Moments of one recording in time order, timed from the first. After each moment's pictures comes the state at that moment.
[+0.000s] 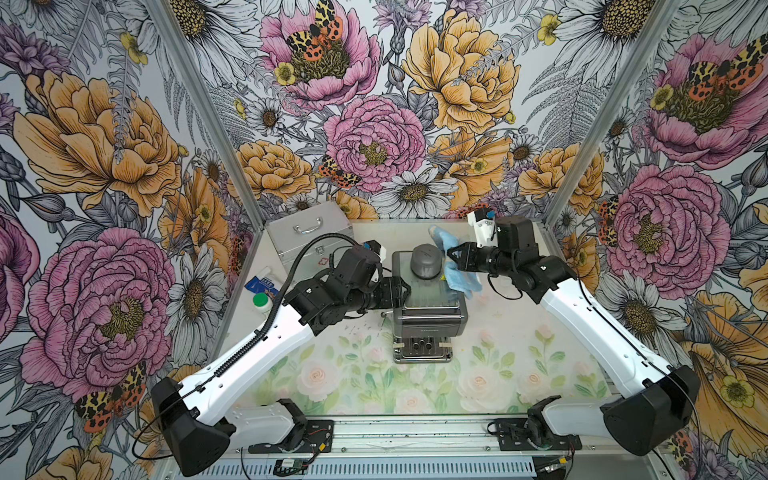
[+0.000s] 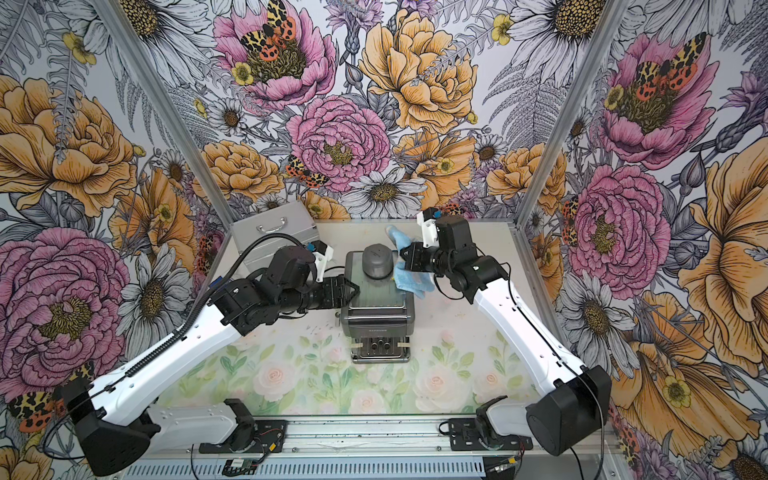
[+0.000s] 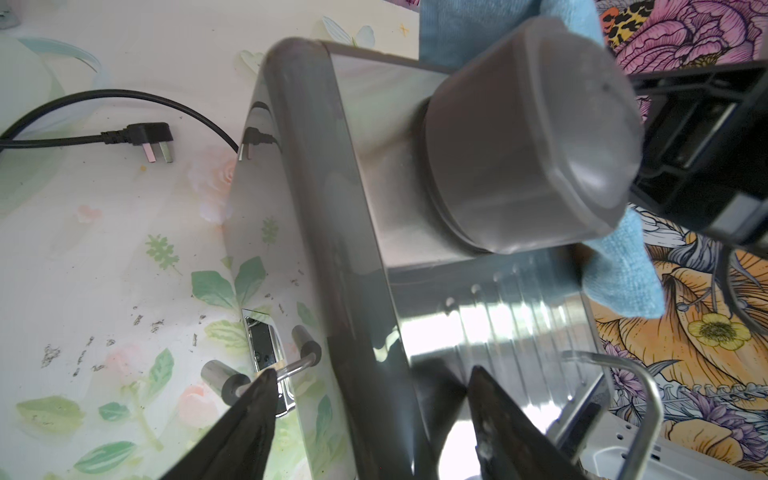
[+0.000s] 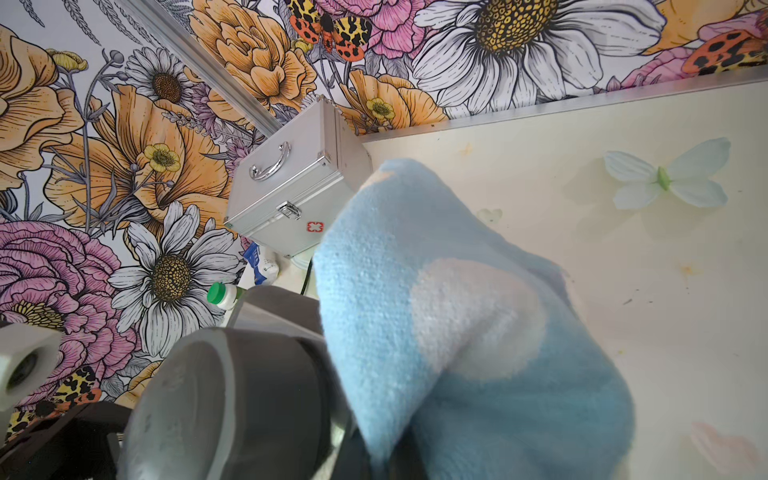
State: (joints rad) left arm -0.77 1.23 1.27 -0.79 0.06 -0.70; right arm 0.39 1.34 1.32 -0.55 -0.34 0.45
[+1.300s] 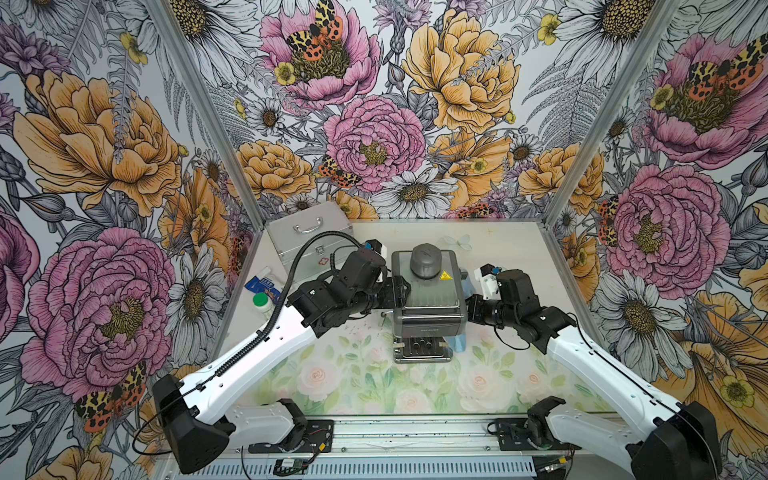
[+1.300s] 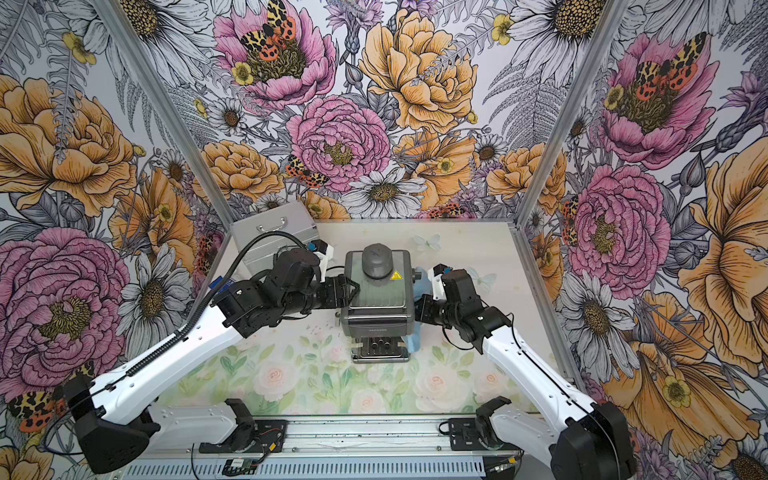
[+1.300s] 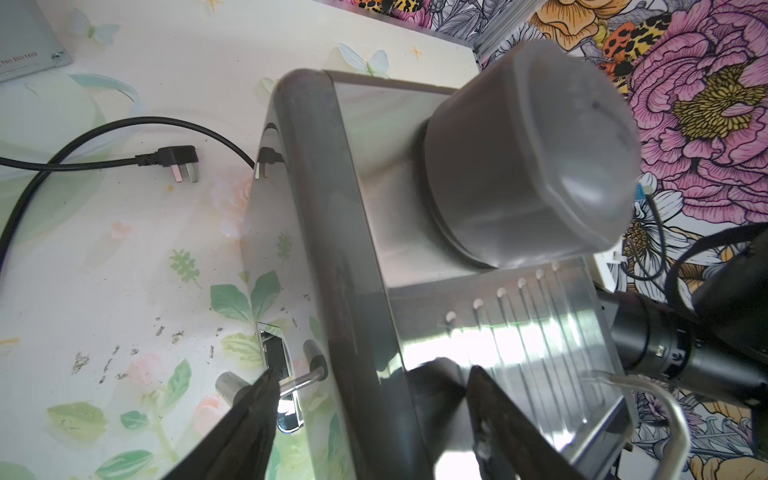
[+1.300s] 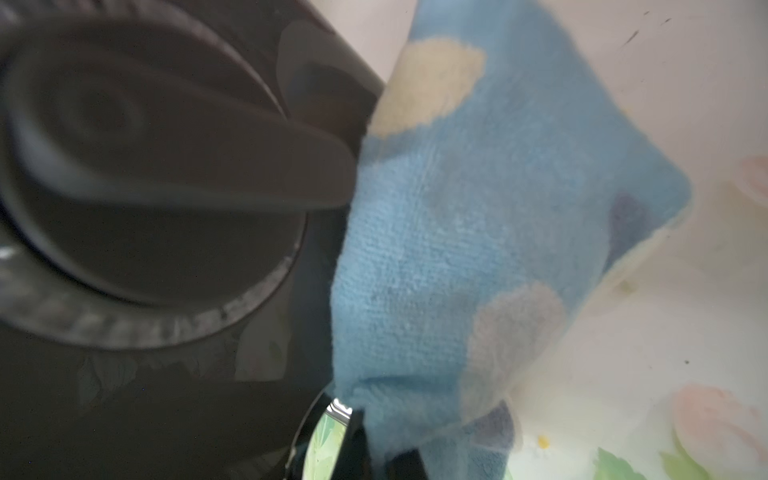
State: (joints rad) left arm -0.81 1.25 1.28 -0.78 -0.05 -0.71; right arm 0.40 1.09 0.79 -0.46 -0.38 0.61
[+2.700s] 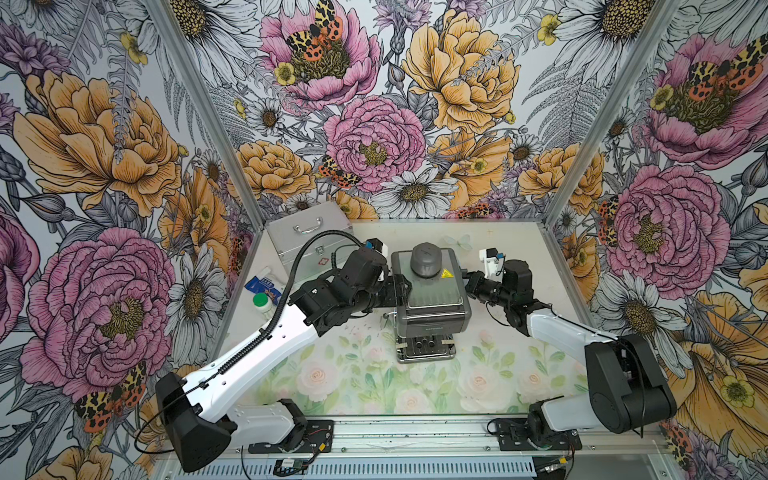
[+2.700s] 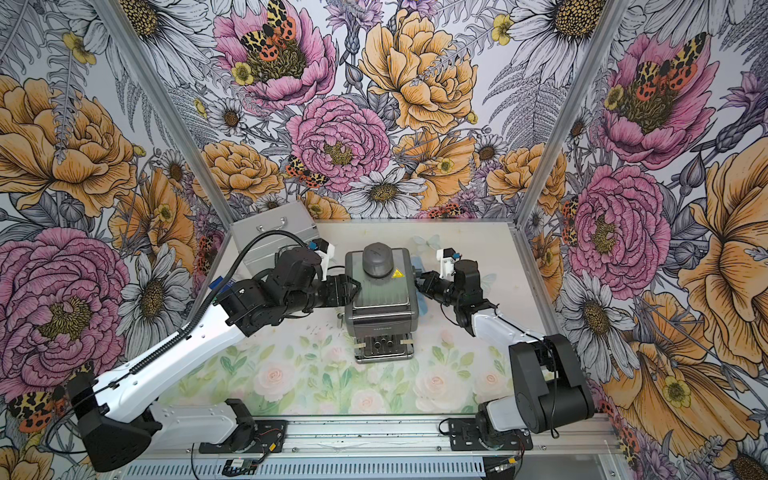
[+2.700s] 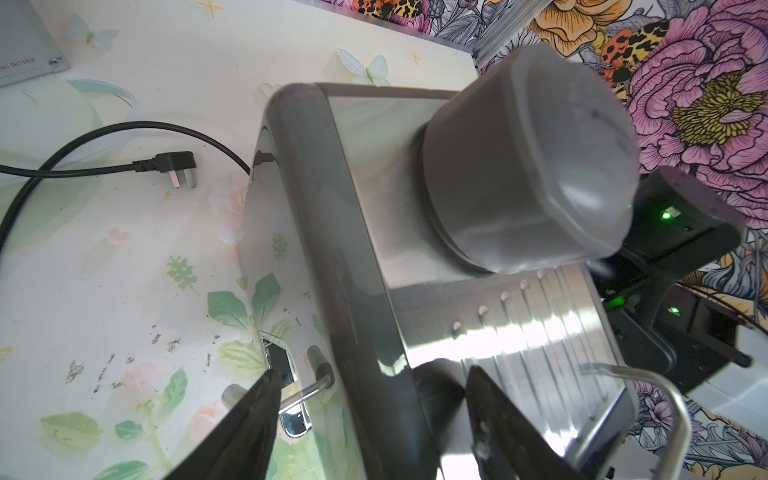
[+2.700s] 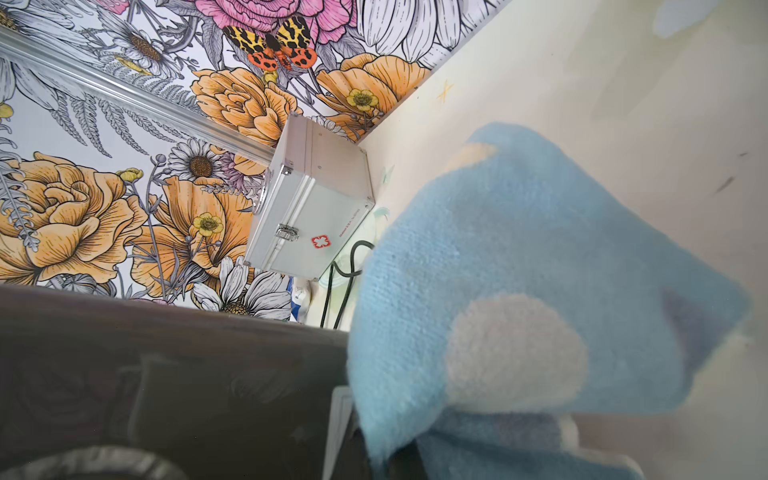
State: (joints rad) left arm -0.80 1.26 1.28 -0.77 -0.05 -0.71; right arm 0.21 1.43 0.64 0.36 -0.63 0.83
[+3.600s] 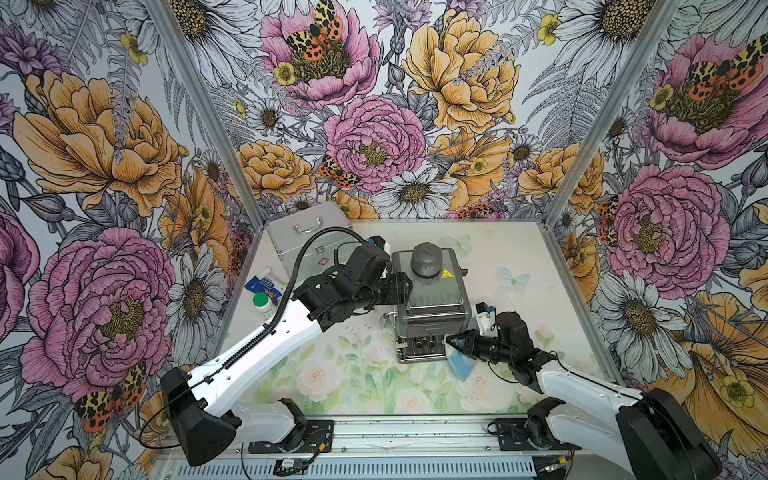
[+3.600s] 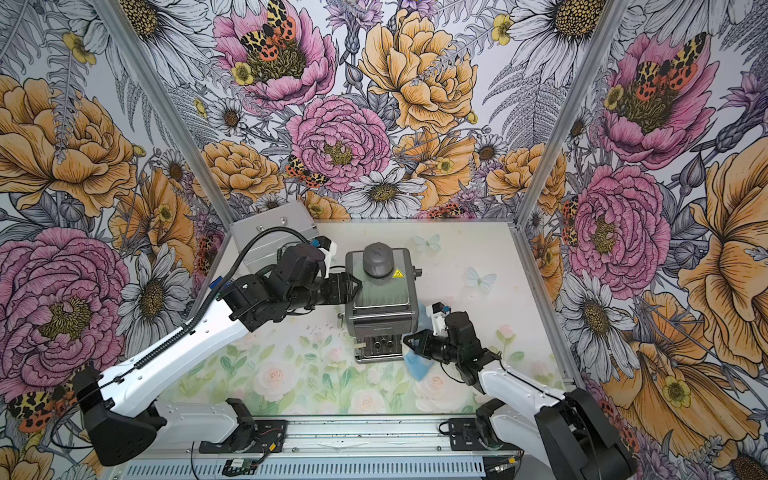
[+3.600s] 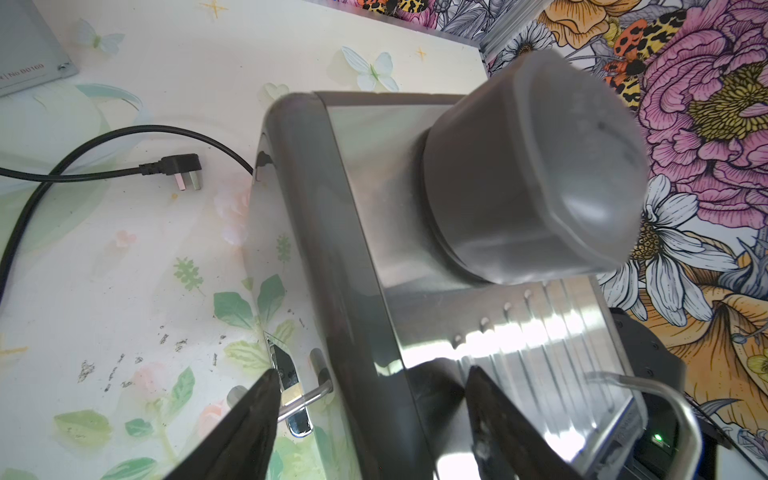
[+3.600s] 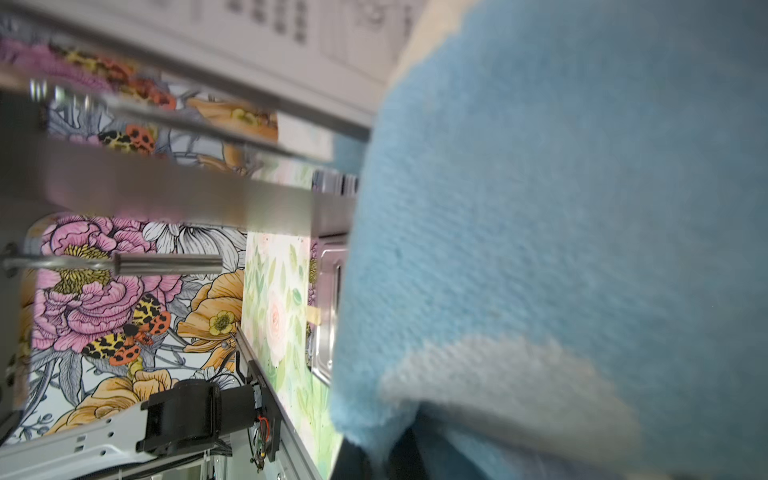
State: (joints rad) left arm -0.80 1.29 1.33 -0.80 -0.05 -0.69; right arm 0.44 1.00 0.24 0.17 -0.58 0.87
